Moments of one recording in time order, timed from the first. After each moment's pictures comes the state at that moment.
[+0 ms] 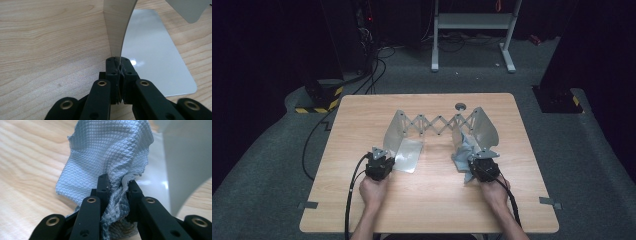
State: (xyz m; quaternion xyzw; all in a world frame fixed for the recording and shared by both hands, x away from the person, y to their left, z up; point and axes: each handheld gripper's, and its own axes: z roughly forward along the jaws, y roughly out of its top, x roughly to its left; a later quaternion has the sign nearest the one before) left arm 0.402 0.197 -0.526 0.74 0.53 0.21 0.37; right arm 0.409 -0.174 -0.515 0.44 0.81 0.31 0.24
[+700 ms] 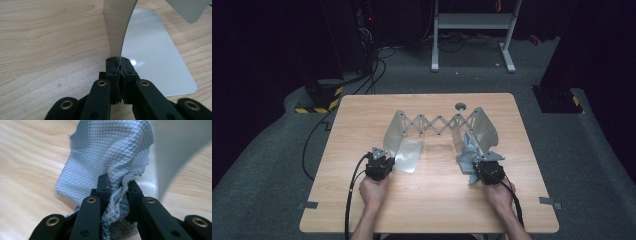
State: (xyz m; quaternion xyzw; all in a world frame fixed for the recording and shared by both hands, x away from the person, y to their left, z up) left arm 0.402 0.197 -0.526 0.74 0.53 0.21 0.37; right arm 0.400 -0.185 -0.515 0.44 0.81 0.31 0.24
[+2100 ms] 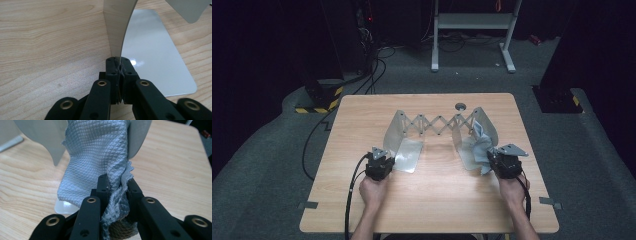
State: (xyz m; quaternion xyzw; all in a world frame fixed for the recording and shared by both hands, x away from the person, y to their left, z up) left arm 0.402 0.197 -0.526 0.74 0.53 0.21 0.37; right arm 0.398 -0.225 -0.471 0.49 0.74 0.35 0.29
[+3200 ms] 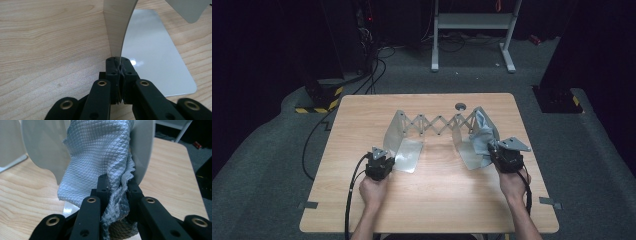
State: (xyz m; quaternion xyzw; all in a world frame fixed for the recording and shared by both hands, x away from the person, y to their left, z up) left arm 0.402 0.197 -0.527 0.73 0.53 0.21 0.37; right arm 0.402 -0.219 -0.448 0.48 0.73 0.37 0.31
